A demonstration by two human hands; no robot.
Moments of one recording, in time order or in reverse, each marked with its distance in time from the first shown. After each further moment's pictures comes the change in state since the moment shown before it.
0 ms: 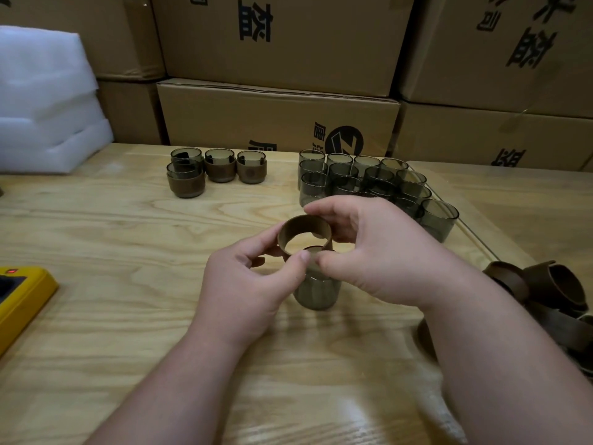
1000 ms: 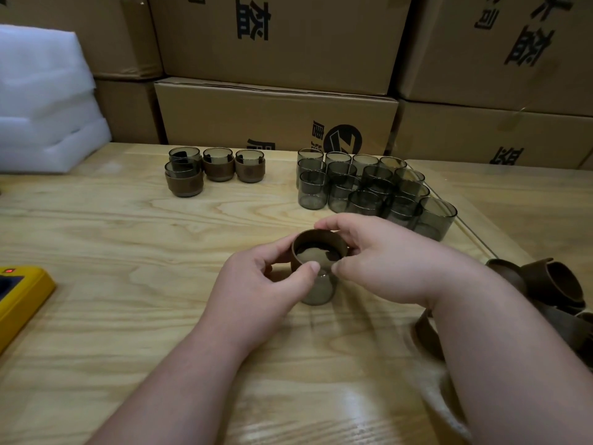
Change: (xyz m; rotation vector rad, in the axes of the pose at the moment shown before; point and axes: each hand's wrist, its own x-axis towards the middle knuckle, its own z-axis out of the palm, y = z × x) left_hand -0.002 -0.001 0.002 0.139 -0.185 -0.111; right_hand 0.000 0.006 -0.006 -0.091 -0.182 0.210
